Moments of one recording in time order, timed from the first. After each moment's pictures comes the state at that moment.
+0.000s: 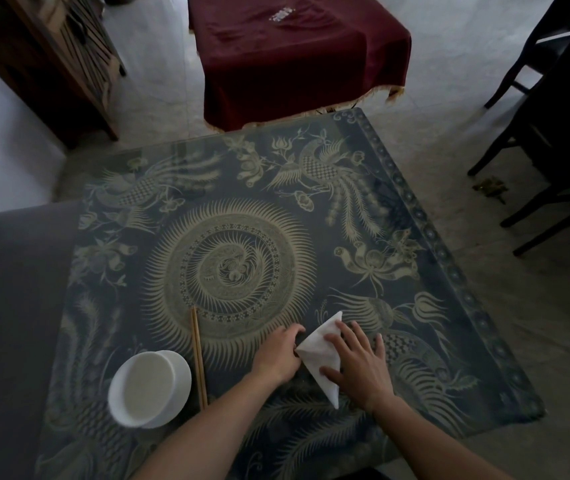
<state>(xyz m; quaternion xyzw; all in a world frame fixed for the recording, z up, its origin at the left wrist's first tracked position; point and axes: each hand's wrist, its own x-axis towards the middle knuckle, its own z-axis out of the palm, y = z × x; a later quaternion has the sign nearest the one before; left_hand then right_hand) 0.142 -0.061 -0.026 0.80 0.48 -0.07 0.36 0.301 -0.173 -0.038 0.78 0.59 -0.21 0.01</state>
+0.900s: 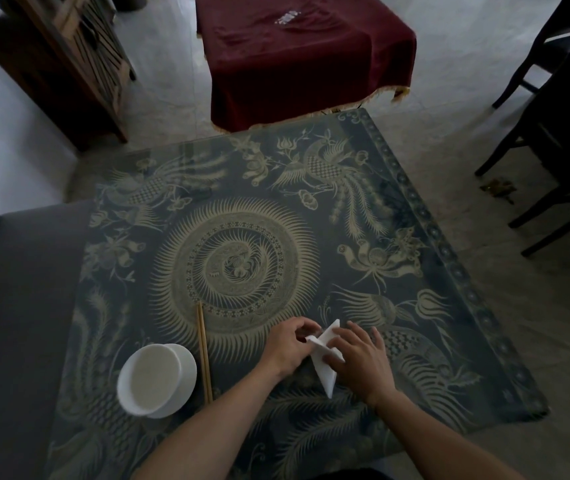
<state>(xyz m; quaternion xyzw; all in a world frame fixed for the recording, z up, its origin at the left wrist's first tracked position) 0.148 -0.071 -0.006 0.70 0.48 0.11 0.52 0.303 -0.174 -0.033 0.75 0.64 -0.16 -0.08</state>
